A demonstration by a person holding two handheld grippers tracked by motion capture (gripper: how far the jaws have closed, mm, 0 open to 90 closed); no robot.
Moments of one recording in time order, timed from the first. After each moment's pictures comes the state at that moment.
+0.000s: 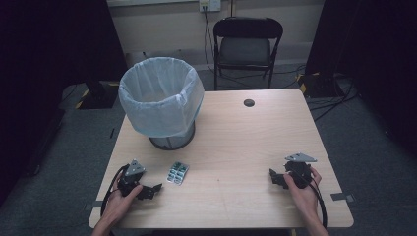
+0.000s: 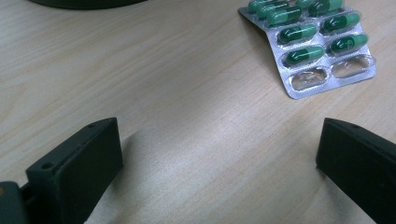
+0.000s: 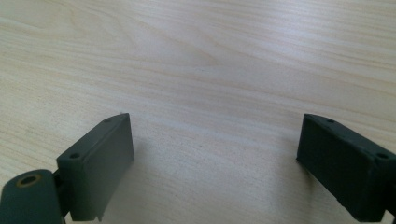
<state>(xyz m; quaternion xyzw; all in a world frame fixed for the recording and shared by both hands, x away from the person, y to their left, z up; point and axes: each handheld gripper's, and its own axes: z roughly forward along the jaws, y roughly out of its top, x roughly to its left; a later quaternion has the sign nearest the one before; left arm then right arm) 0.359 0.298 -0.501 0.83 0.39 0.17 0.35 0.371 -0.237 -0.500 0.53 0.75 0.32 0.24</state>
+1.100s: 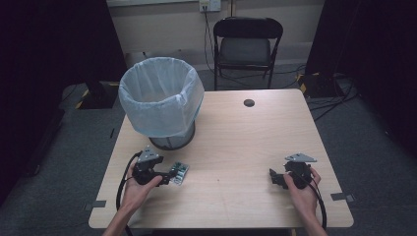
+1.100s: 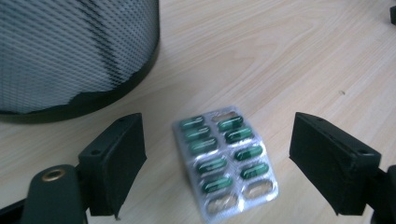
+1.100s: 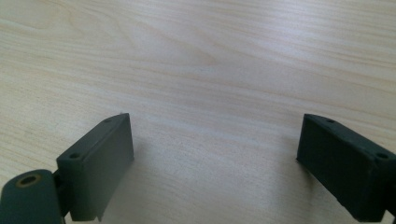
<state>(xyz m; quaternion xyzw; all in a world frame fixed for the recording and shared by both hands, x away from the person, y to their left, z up) 0.377 0.240 -0.459 0.81 0.38 0.15 0.41 0.371 -0.236 -0.500 0.54 0.74 0.32 0.24</state>
